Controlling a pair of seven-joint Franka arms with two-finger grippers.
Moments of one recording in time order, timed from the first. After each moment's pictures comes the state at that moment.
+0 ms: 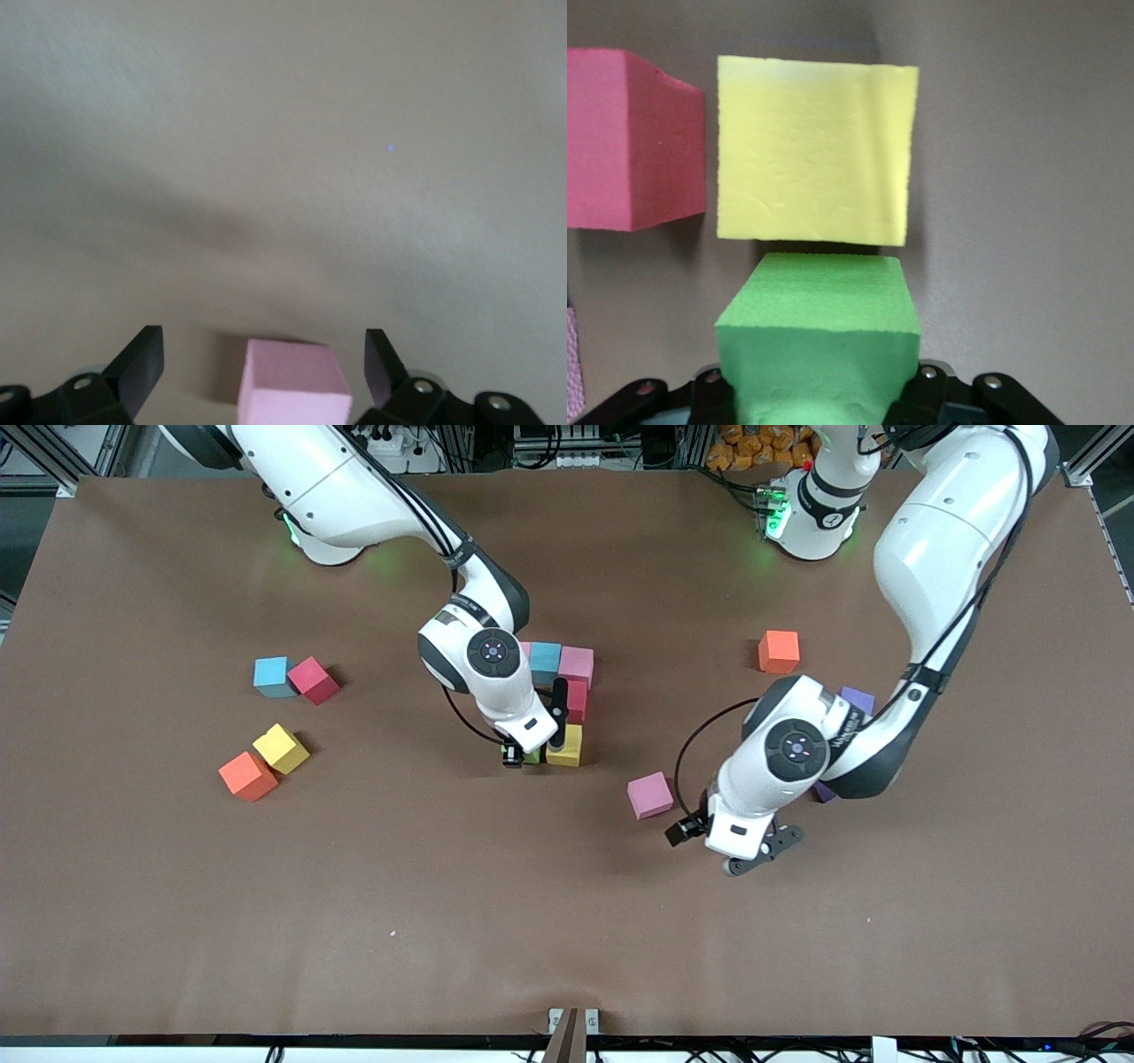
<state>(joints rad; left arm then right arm) 0.02 0.81 -0.61 -1.45 0.43 2.22 -1.17 0.50 0.66 0.23 -1.75 -0.23 2.38 -0.66</state>
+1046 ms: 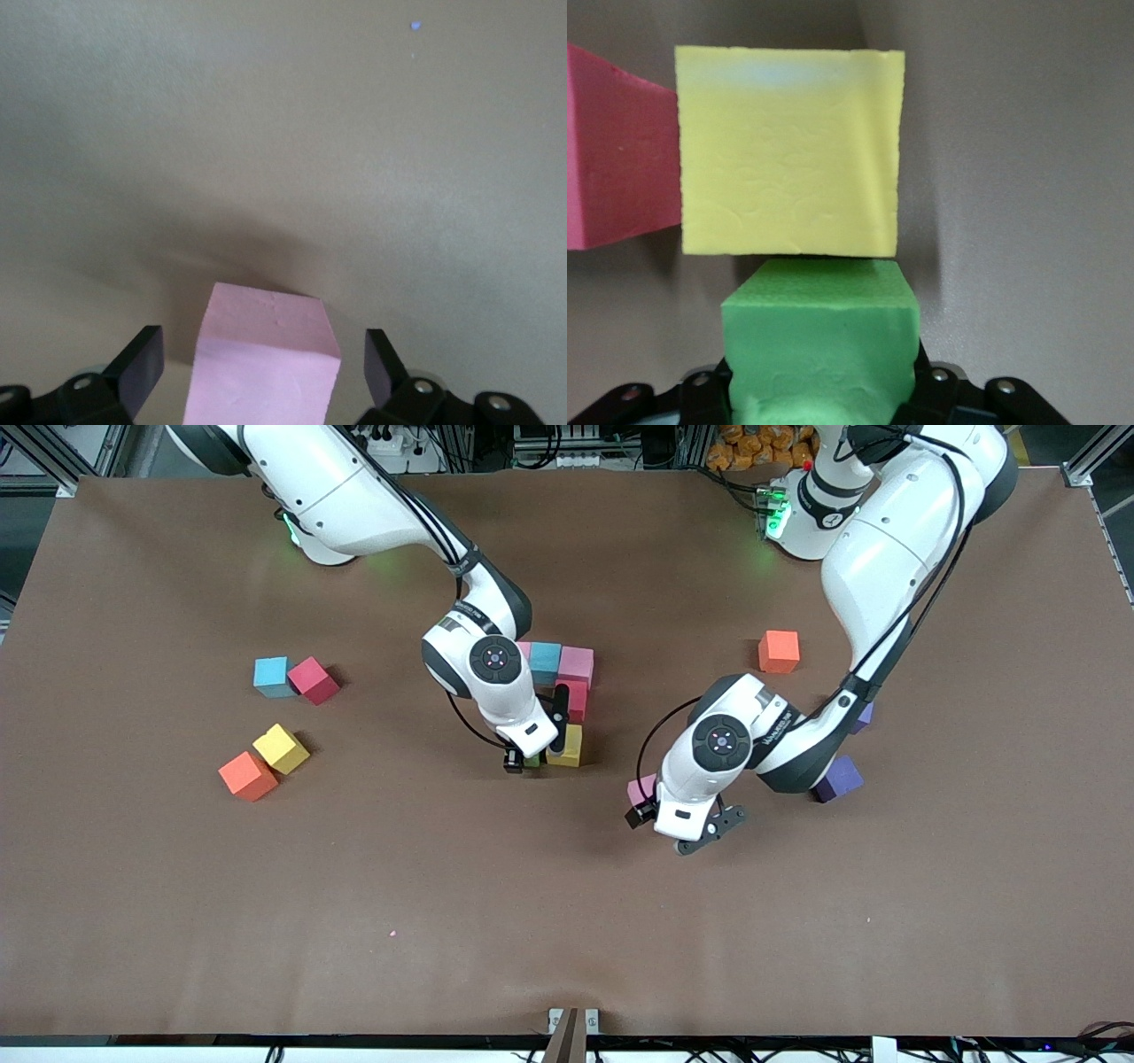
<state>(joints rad) -0.11 0.87 -0.55 -1.45 0.43 2.23 -1.28 0.53 0.68 0.20 -1.74 -0.20 2.42 -0.65</state>
